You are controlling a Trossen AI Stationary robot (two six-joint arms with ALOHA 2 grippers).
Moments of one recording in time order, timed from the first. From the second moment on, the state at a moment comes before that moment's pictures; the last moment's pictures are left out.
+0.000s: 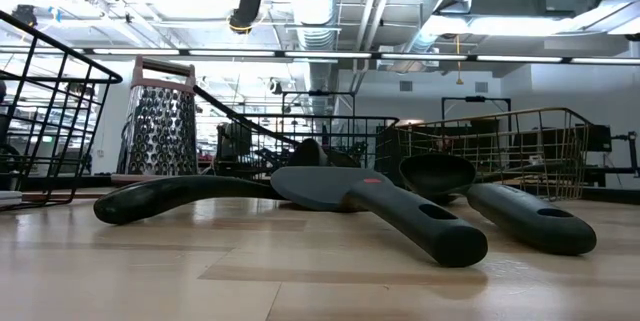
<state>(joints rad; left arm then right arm) 0.32 1.12 1.06 0.10 0.13 0.10 -0.07 1.71 1.92 -0.03 0.39 0.11</state>
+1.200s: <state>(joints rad) 0.46 1.04 1.06 -0.11 -0.09 0.02 -0.43 1.90 1.95 -0.52 0.21 0.08</state>
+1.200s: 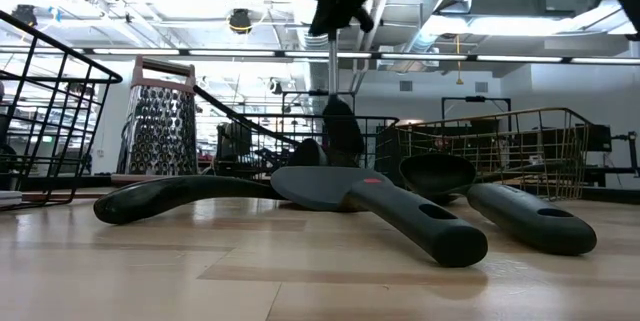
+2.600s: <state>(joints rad) 0.46 0.93 1.06 -0.13 -0.11 0.02 -0.40 2.09 1.95 -0.40 0.43 0.02</state>
